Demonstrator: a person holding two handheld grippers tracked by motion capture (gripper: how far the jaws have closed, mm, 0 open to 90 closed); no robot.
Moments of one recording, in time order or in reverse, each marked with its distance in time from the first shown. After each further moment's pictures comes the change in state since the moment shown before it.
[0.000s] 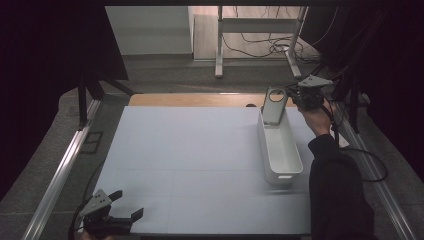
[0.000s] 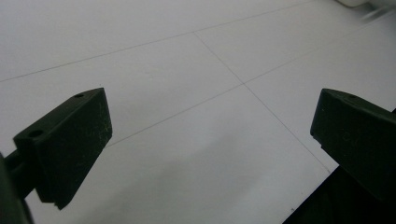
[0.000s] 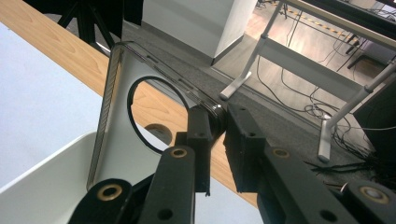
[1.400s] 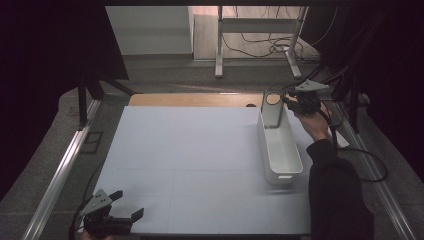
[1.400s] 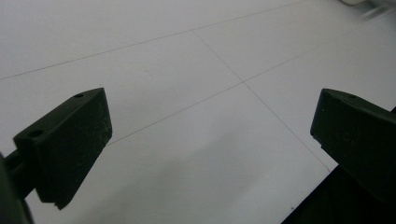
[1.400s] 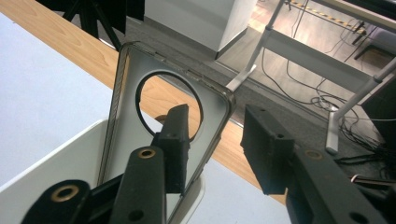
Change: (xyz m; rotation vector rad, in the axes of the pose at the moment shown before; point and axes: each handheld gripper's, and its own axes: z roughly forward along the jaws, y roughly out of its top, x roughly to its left) left arm 0.000 0.000 0.001 0.008 -0.002 0.001; right arm 0.011 -0.009 0.001 0.020 -0.001 0.024
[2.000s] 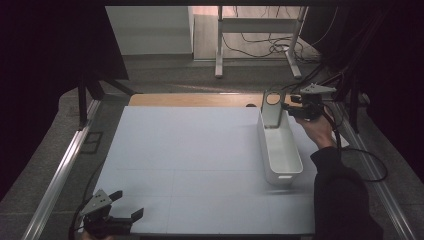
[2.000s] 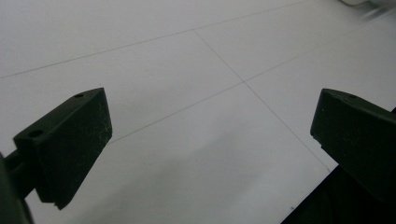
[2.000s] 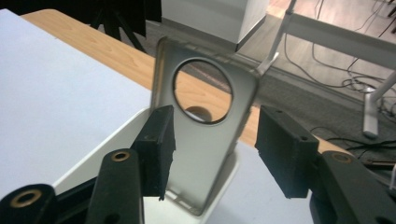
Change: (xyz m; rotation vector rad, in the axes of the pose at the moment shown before) left arm 0.000 0.000 0.000 0.001 0.000 -0.005; right arm 0.008 -0.004 -0.021 0.024 0.092 0.126
